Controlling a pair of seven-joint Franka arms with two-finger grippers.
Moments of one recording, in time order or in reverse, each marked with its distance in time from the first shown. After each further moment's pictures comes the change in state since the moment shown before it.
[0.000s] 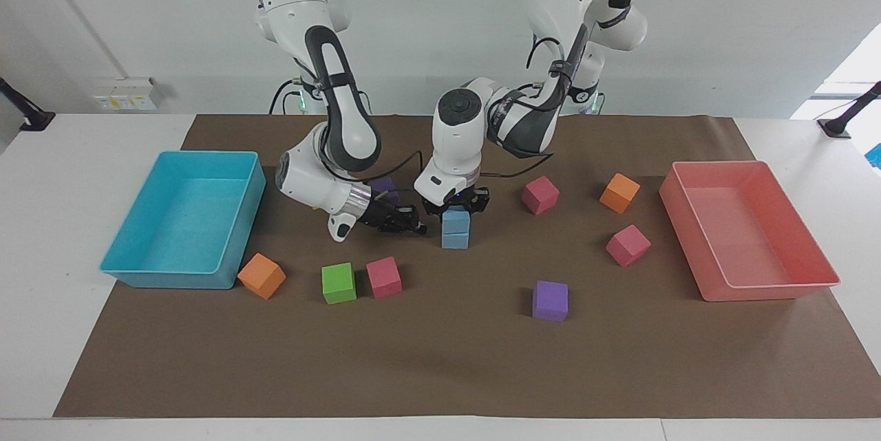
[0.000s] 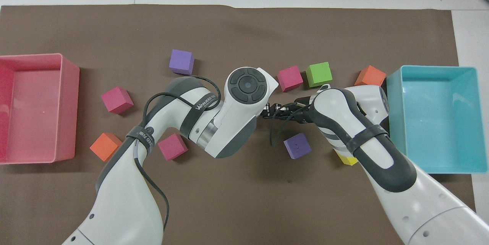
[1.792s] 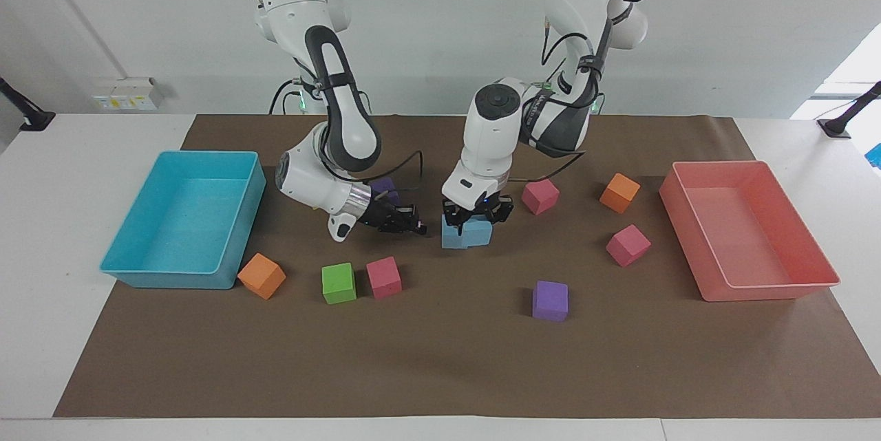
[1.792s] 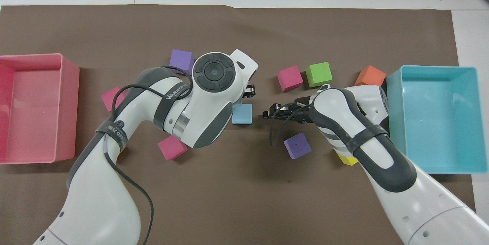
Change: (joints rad) left arm 0.067 -0.014 0.003 0.003 0.001 0.090 0.007; right arm 0.000 0.000 0.000 0.001 0.000 0.000 0.000
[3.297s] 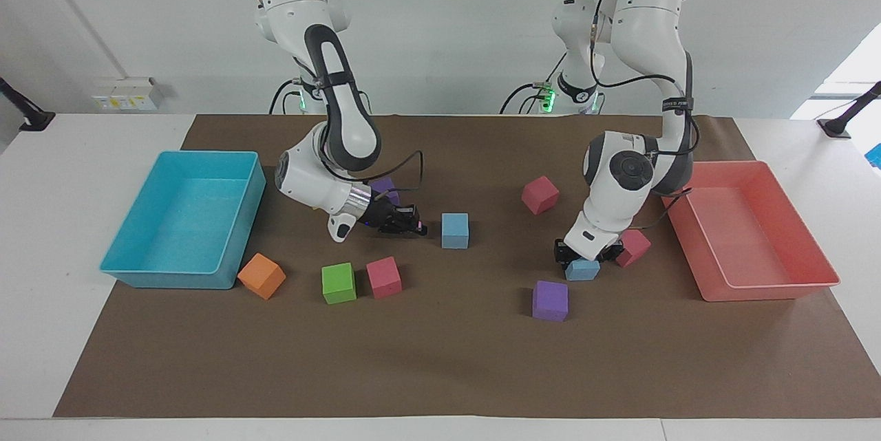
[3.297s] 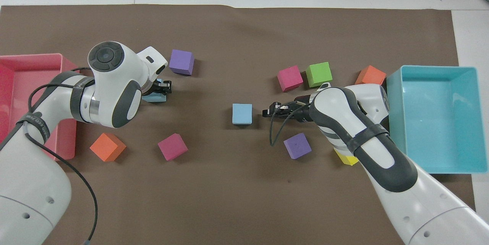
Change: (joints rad) left arm 0.361 -0.050 0.013 -0.287 0.020 0.137 0.441; right arm 0.000 0.000 0.000 0.009 0.000 0.000 0.000
